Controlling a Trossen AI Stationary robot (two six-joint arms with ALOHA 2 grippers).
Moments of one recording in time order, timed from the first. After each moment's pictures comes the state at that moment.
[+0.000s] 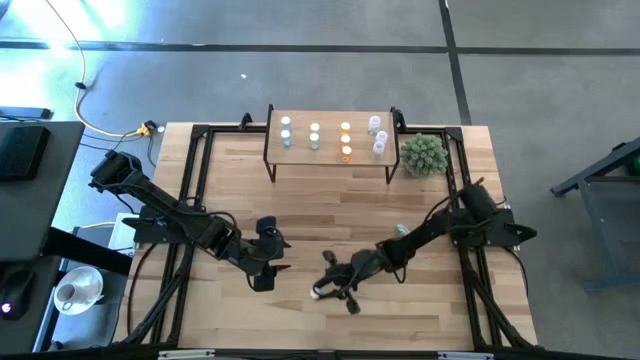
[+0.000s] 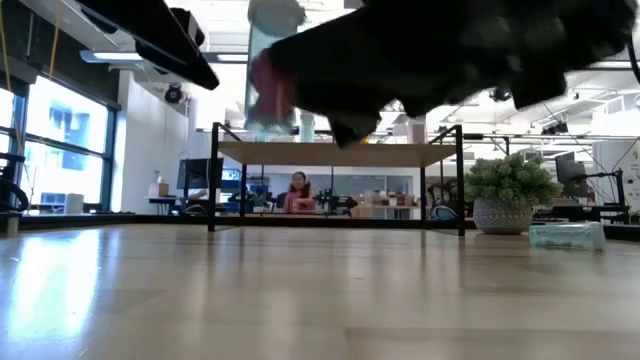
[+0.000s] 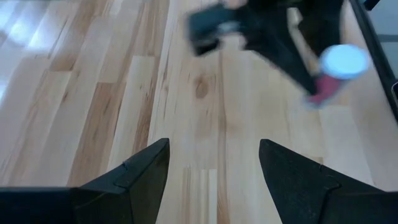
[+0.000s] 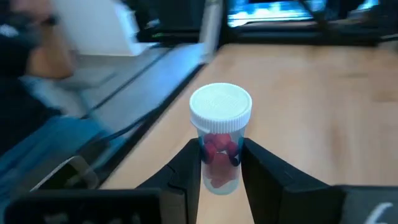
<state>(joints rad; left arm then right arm) -0.40 1.39 0.89 -0.36 -0.41 -0.39 0.40 2.00 0.93 0.81 -0.09 0.12</state>
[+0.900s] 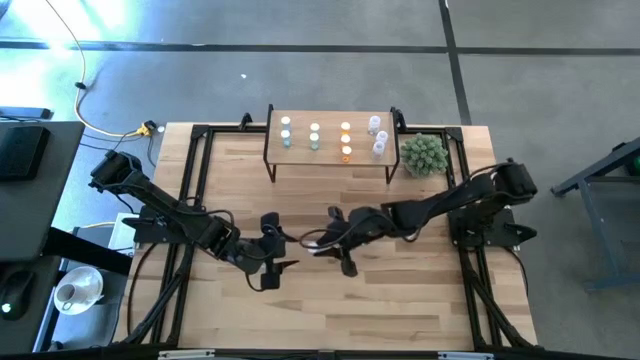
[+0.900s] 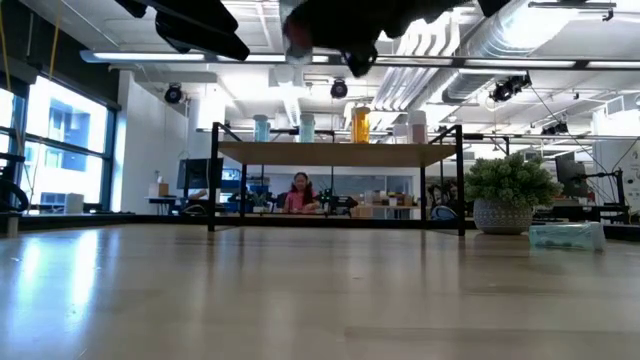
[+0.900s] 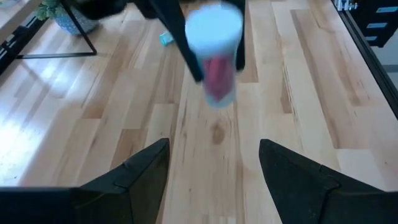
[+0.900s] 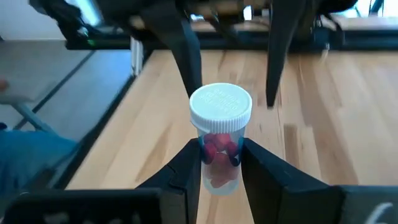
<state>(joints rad) -0.40 1.39 0.89 -0.21 -0.53 -0.28 0.22 1.65 1.07 0.16 -0.06 0.10</state>
